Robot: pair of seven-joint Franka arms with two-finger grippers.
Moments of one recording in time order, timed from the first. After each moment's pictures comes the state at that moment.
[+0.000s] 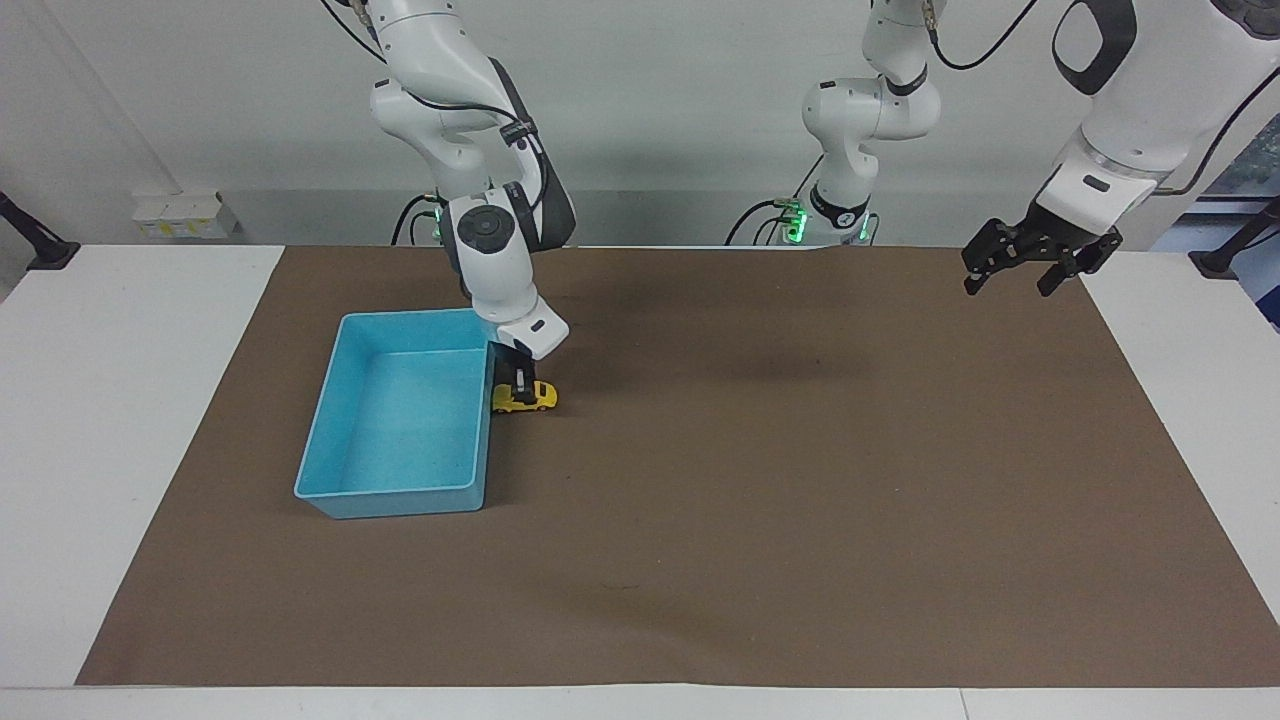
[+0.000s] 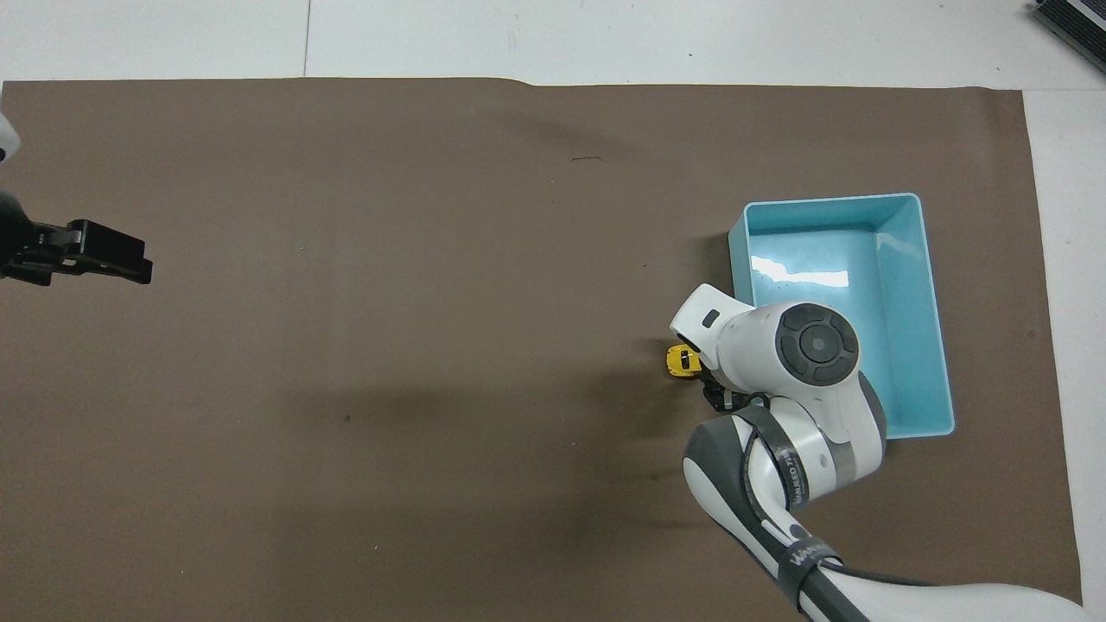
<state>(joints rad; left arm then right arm) -0.09 0.05 0.03 -1.51 -0.04 1.54 0.00 0.16 0.14 0.17 -2.25 -0.03 2.43 -1.31</state>
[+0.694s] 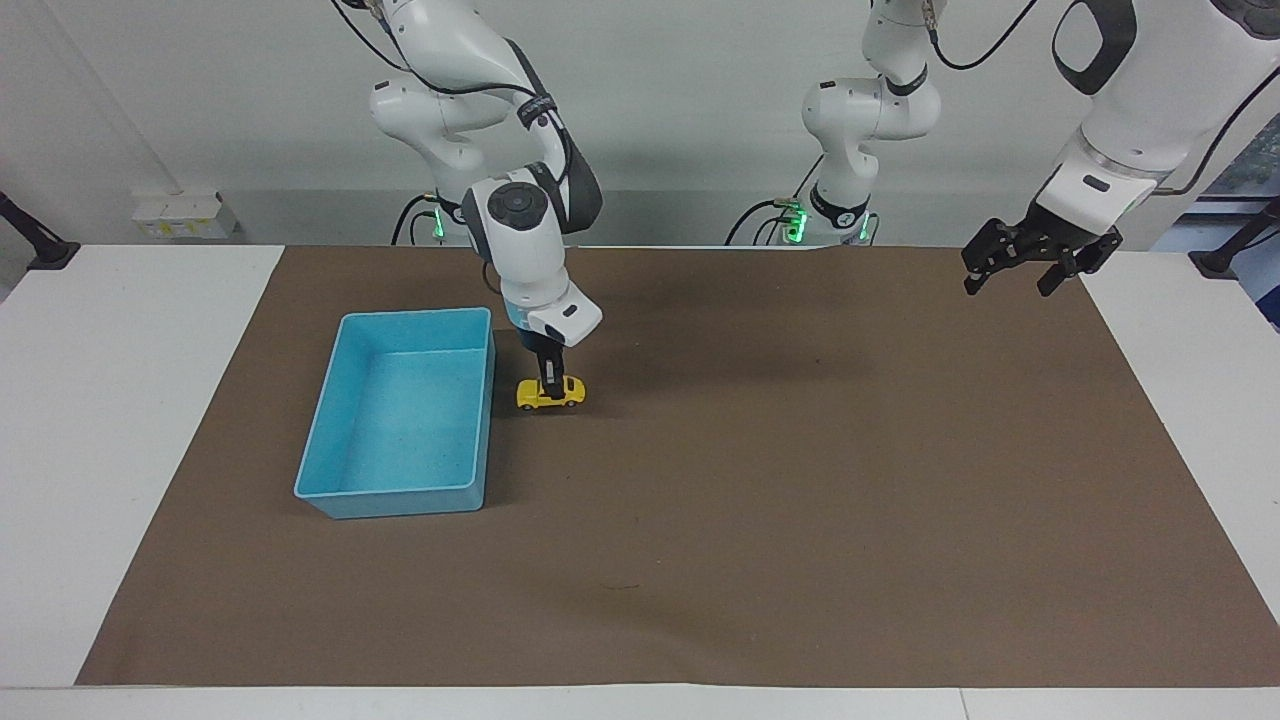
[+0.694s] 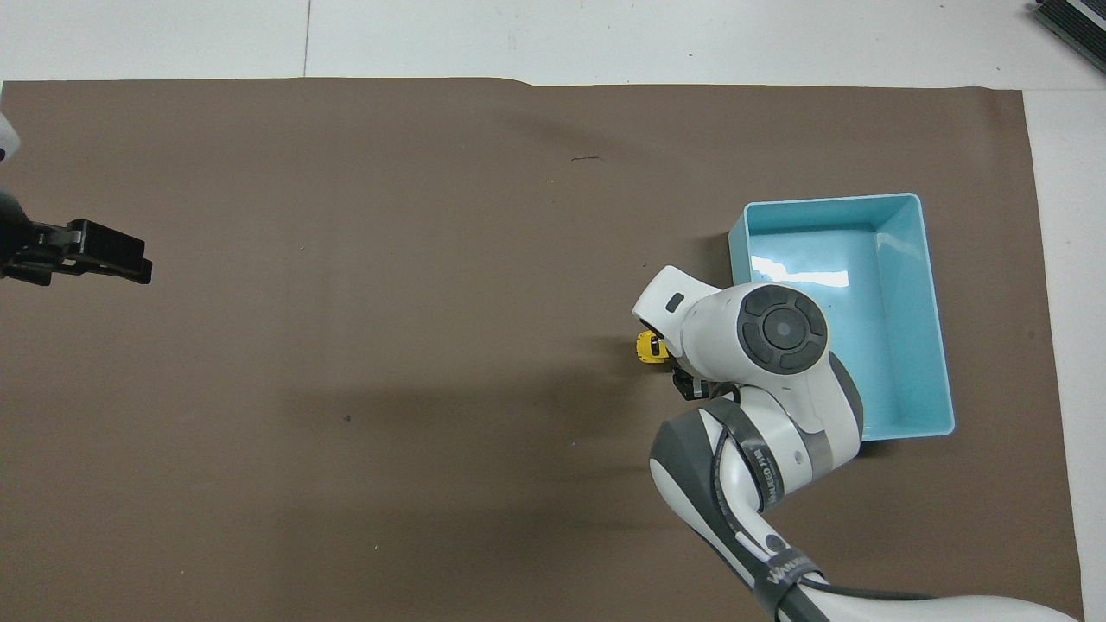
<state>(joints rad) -0.09 0.05 0.03 -1.51 -0.04 1.54 0.00 0.24 0.14 0.17 -2.08 -0.03 2.30 -1.25</state>
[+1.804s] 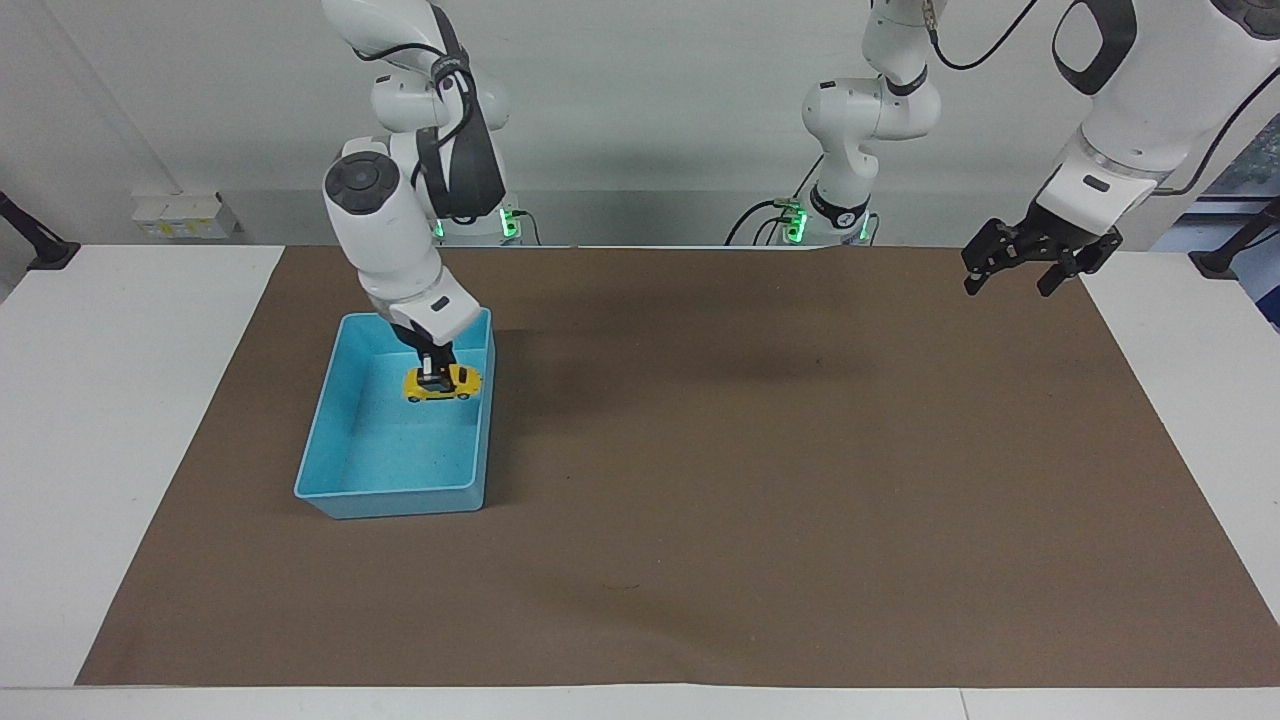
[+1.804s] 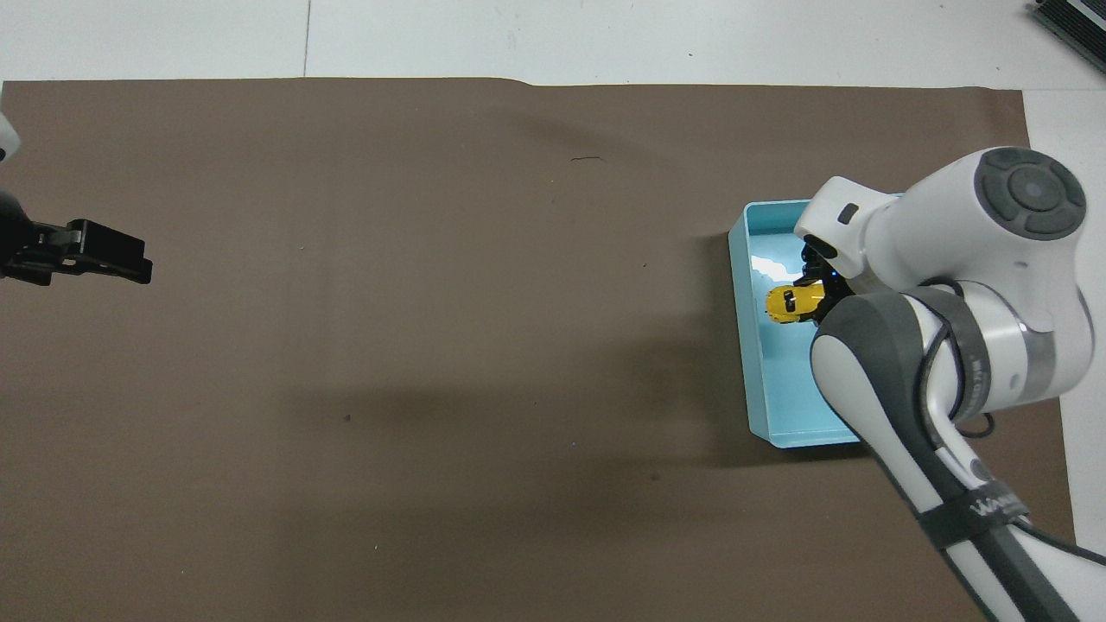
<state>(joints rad) -0.09 0.05 0.03 -1.51 -0.04 1.54 0.00 -0.03 0.12 0.15 -1.89 -0.03 1.97 -1.55</state>
